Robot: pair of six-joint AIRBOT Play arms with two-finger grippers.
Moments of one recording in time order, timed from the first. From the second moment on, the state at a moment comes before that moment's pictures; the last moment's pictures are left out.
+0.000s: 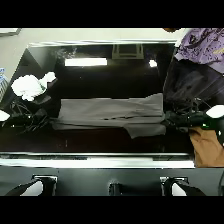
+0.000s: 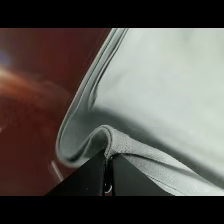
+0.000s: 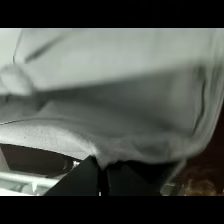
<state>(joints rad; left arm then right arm) 0.29 -1.15 0.80 1.04 -0.96 -1.60 -0.26 -1.12 0.87 -0.98 1.23 1.45</state>
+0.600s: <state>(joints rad) 0.20 -1.49 1.07 1.05 -0.87 -1.59 -0.19 -1.47 1.17 -0.99 1.12 1.43</state>
